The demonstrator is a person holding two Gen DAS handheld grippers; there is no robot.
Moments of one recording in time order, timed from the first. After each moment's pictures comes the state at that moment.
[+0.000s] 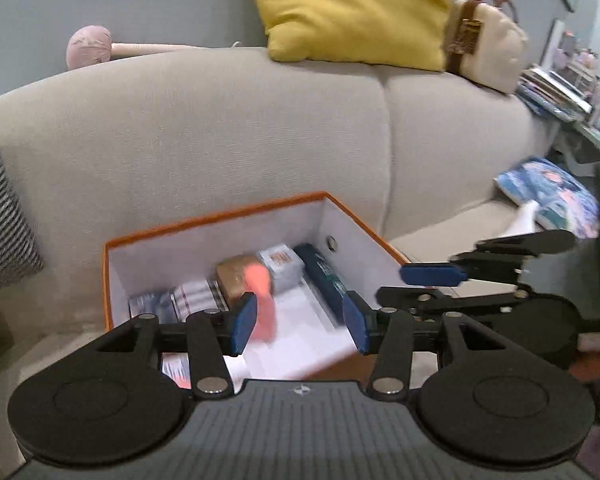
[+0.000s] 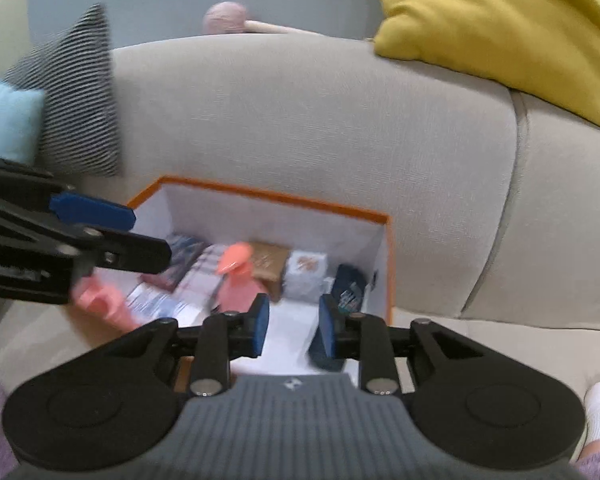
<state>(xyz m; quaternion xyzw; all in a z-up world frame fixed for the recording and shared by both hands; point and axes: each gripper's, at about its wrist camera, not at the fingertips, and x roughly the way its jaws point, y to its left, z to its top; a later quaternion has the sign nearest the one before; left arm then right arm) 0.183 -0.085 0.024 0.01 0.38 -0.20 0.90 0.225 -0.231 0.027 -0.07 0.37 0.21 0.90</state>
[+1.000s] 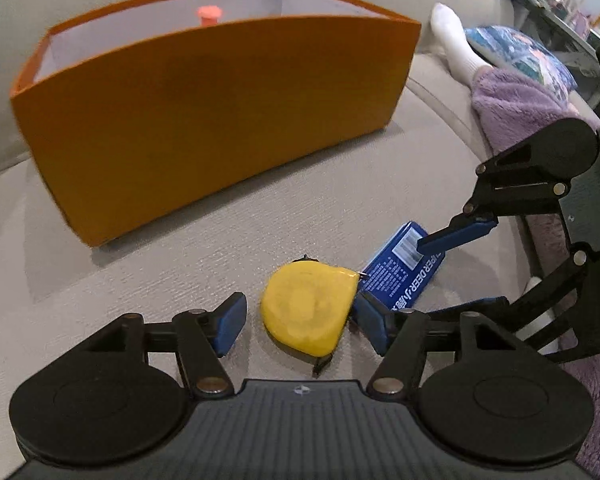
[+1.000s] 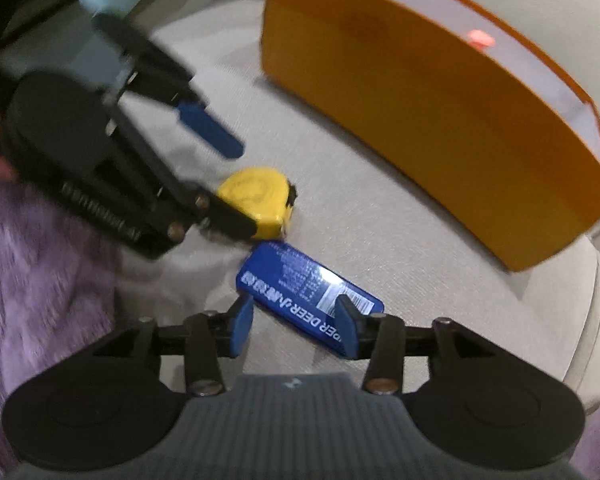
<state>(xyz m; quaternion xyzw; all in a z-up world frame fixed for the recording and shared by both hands) 0.117 -0.075 -0.111 0.05 0.51 -0.26 0.82 0.114 -0.178 -0.078 -0.27 0.49 0.37 0.74</state>
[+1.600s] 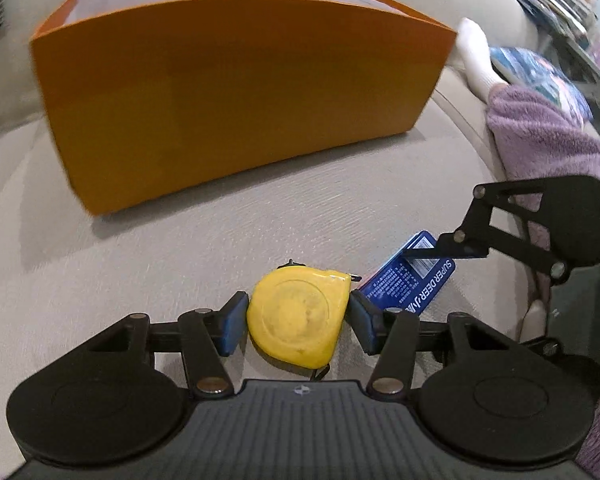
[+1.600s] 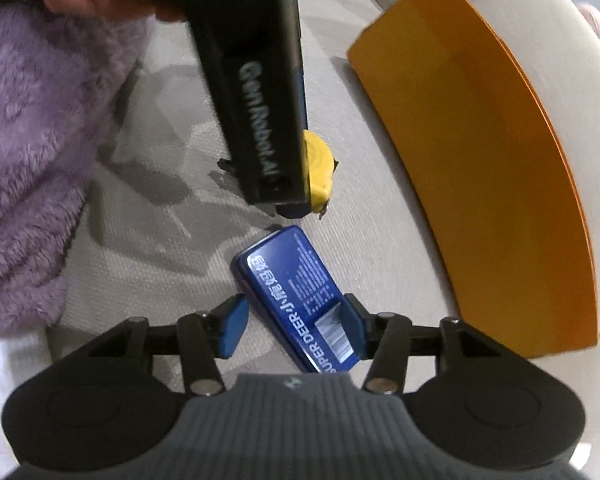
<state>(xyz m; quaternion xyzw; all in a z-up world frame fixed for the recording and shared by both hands) 0.110 -0.057 -0.119 -0.01 0.52 -0.22 0.83 0.066 -0.141 -0.109 -0.48 0.37 0.38 0.70</state>
